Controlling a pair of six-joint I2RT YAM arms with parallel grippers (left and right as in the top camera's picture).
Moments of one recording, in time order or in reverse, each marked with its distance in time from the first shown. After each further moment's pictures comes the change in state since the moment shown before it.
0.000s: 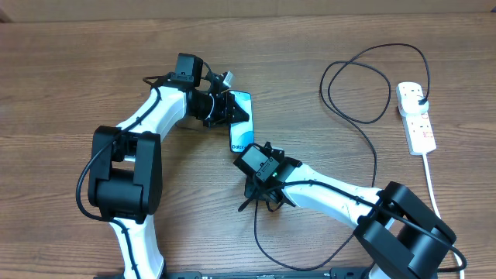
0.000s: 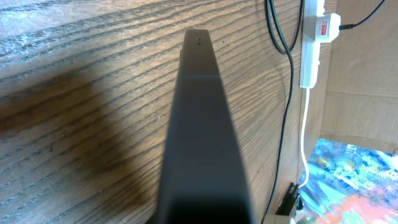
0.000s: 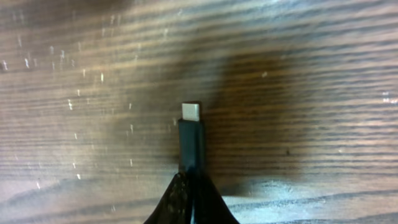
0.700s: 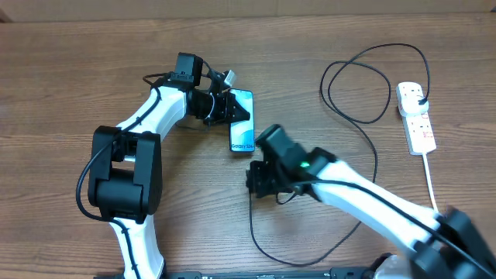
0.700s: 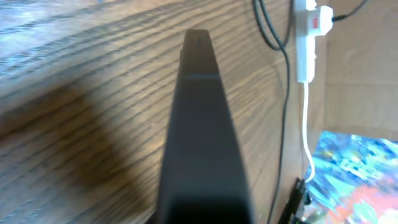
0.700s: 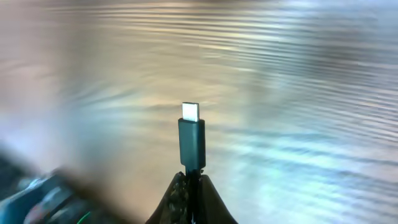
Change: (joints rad) left arm 0.000 0.000 0.000 0.018 0.034 0.072; right arm -0.127 -0.253 -0.002 -0.020 -0.397 -0.267
